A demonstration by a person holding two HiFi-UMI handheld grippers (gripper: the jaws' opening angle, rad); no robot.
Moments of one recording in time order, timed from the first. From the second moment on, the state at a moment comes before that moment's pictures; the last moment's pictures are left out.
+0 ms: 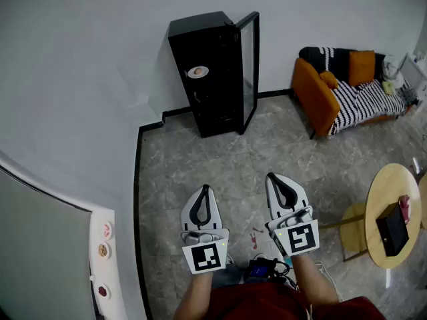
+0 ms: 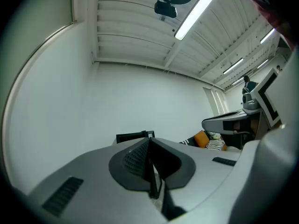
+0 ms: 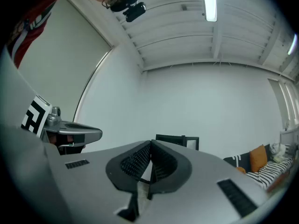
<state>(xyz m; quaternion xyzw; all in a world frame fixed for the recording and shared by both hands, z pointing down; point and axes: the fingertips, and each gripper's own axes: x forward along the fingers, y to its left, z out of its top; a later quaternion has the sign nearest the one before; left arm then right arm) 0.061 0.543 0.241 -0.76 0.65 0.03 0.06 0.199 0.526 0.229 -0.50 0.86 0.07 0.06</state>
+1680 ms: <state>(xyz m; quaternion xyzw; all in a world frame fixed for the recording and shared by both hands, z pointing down) 0.049 0.464 0.250 -0.73 0.68 0.04 0.07 0.192 0.430 0.239 -0.48 0.87 0.07 0.06</state>
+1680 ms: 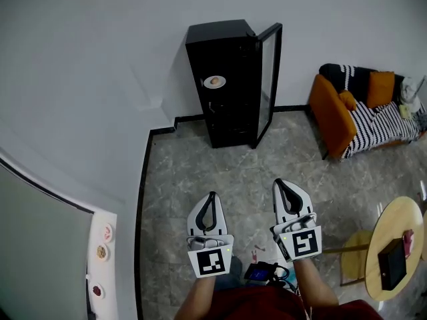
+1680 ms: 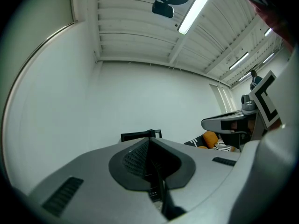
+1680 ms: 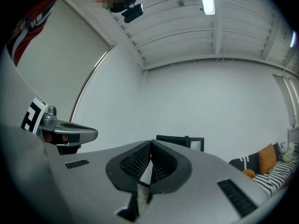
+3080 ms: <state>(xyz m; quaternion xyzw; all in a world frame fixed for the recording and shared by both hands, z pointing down) -0.082 0.305 0.244 -0.73 0.68 0.05 0.07 0.060 0.274 0.225 -0.48 0.87 0.09 0.07</state>
